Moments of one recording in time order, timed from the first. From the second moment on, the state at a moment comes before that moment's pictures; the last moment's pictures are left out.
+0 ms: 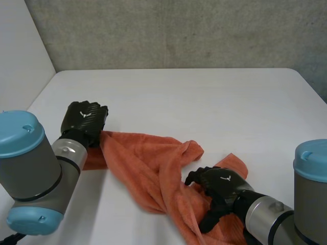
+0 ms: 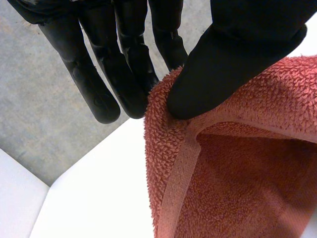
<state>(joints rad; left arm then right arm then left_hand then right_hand) 4.25 -1.84 -1.76 3.46 -1.71 3.51 2.11 -1.41 1.90 0.11 1.35 3.19 1.17 1.22 1.22 1.22 1.02 0.33 0.39 0.38 0.37 0.20</state>
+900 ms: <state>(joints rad) 4.13 -1.23 -1.79 3.15 -1.66 3.21 1.85 -1.11 1.15 0.20 1.22 3.20 1.17 1.22 1.22 1.22 1.02 0.97 1.18 1.18 1.19 0.97</state>
